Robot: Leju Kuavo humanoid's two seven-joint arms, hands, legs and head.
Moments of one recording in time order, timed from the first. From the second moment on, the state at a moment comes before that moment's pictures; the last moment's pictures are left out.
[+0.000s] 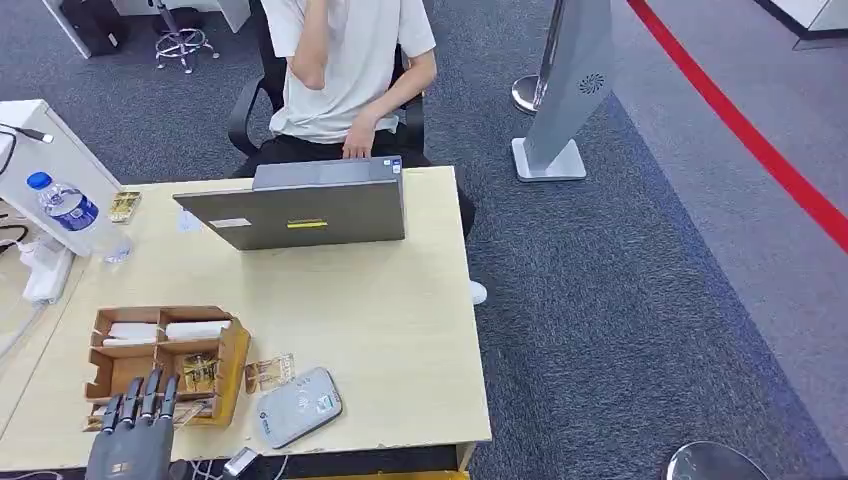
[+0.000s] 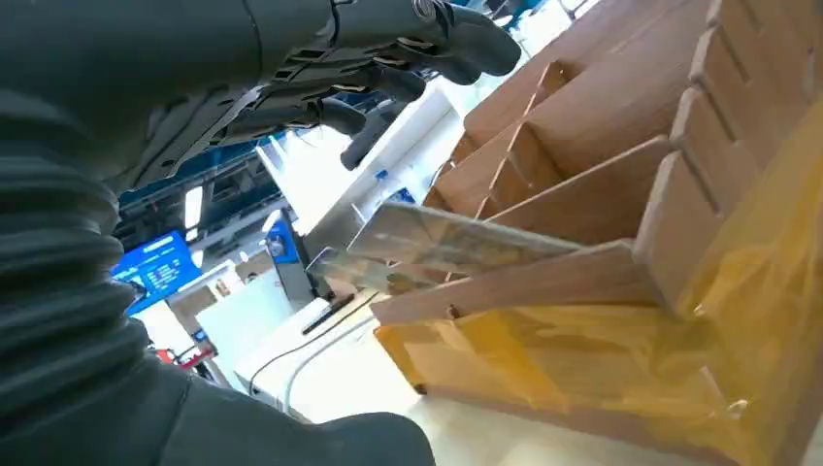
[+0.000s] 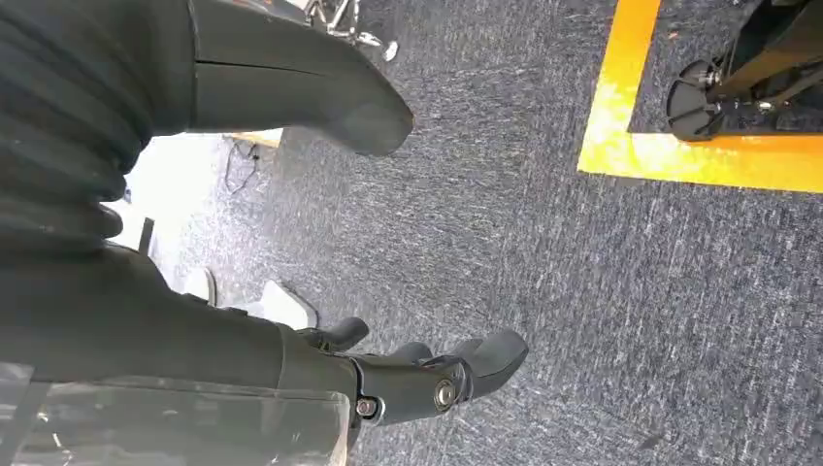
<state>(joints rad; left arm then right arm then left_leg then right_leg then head) 0.34 0.31 -0.26 -1.88 -1.50 0.02 0.46 -0.01 0.10 -1.19 -0.21 1.50 0.00 -0.01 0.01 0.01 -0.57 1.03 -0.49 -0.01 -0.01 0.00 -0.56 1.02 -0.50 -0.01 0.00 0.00</state>
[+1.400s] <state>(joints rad) 0.34 0.34 -0.21 -1.88 -1.50 0.00 0.51 -0.02 0.10 -1.21 -0.21 1.51 0.01 0.00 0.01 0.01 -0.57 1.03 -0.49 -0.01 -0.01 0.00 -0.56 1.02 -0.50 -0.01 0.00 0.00</state>
